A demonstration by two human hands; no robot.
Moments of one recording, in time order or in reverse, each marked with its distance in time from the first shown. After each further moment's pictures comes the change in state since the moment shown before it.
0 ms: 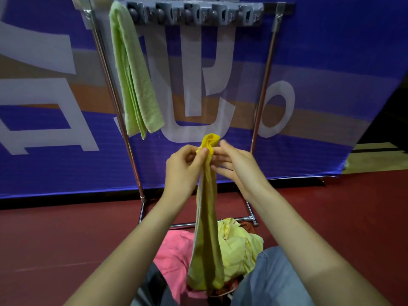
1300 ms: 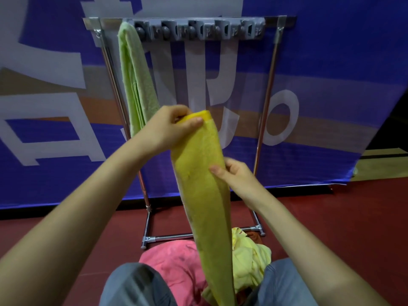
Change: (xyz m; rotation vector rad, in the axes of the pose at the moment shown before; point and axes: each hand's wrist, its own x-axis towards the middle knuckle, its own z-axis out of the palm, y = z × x) left_hand 0.070 0.079 -0.058 0.334 -0.344 0.105; right_hand 0.007 0.004 -0.003 -0.207 -0.270 -0.173
